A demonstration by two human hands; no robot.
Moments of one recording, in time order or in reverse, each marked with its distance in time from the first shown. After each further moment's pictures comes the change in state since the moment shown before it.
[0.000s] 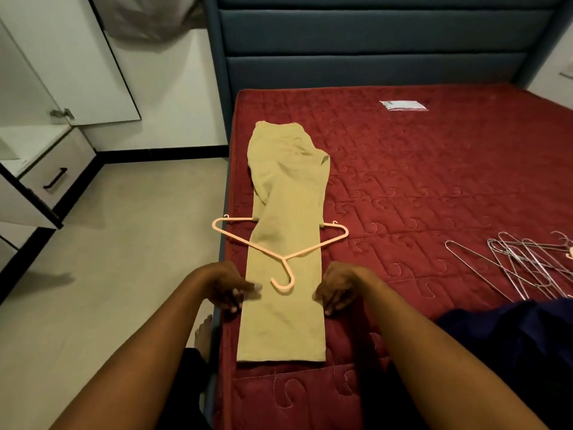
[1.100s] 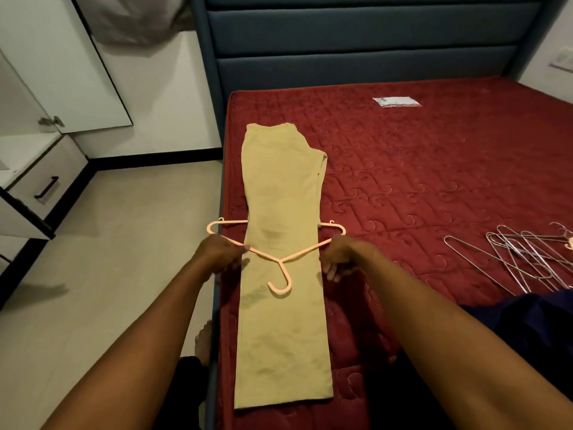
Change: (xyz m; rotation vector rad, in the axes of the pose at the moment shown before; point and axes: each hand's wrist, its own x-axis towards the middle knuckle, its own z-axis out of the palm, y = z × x) left_hand 0.026 0.019 -0.025 -0.144 0.464 0.221; right_hand 0.012 -0.029 -0.042 -0.119 0.034 0.037
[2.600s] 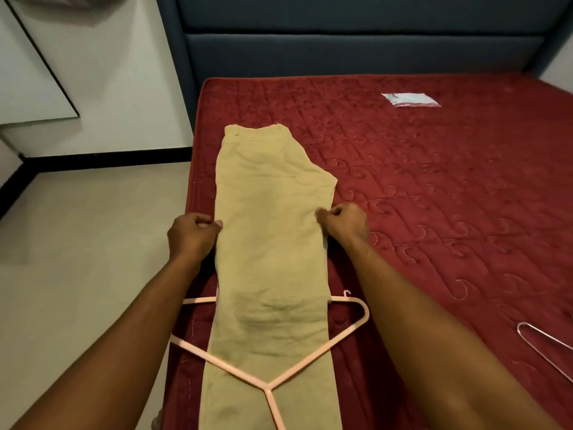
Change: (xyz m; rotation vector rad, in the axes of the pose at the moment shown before) left_hand 0.239 0.069 0.004 -0.354 0.412 0.064; right_hand 0.216 -0.069 -0.150 0.344 0.970 -0.194
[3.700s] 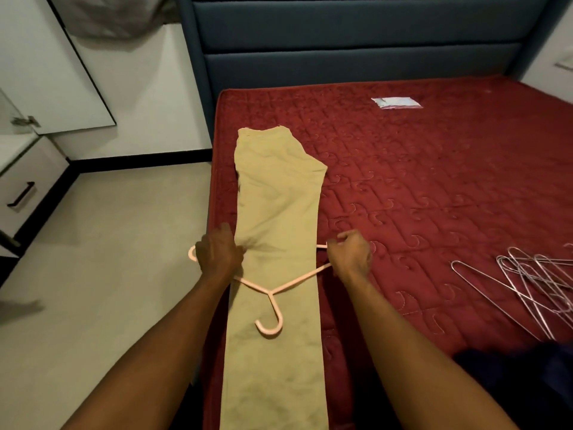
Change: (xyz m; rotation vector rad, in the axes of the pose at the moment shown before) left_hand -0.151 -0.022 -0.042 0.768 0.054 0.317; right_hand -0.202 0.035 -0.087 0.040 0.034 0.115
